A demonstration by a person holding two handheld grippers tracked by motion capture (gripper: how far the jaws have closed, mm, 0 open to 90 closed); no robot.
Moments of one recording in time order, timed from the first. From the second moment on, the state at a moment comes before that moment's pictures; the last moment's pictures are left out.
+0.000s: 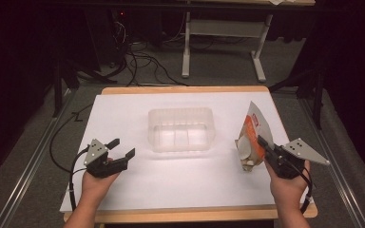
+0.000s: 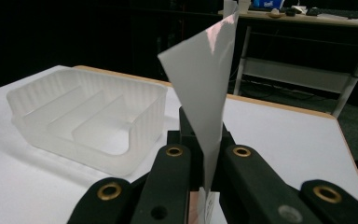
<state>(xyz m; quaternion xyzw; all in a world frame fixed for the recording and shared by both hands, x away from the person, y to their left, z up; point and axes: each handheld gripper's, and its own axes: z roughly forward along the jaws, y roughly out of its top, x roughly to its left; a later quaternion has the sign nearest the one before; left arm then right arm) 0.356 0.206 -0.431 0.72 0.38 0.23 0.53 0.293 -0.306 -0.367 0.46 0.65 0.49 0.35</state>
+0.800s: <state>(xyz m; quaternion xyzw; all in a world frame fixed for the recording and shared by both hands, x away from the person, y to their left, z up) 0.354 0.209 -0.427 0.71 0.37 0.23 0.54 0.319 -0.252 -0.315 0.41 0.66 0.53 0.35</state>
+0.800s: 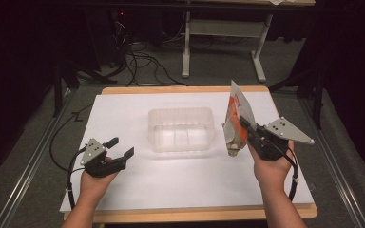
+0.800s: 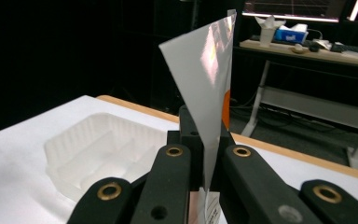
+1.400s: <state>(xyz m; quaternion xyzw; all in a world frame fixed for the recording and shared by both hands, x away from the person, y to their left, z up) 0.357 0.216 -0.428 0.70 0.38 0.23 0.55 0.349 -0.175 -0.301 0.36 0.68 0.56 0.32</state>
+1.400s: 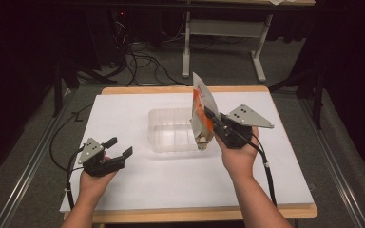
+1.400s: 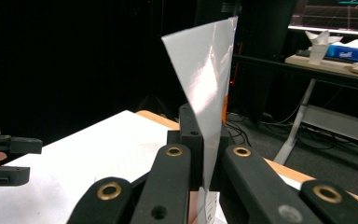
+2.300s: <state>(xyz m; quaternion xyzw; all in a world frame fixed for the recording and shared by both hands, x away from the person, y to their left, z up) 0.356 0.212 -0.427 0.71 0.37 0.23 0.55 0.400 -0.117 -0.319 0.36 0.69 0.56 0.28</state>
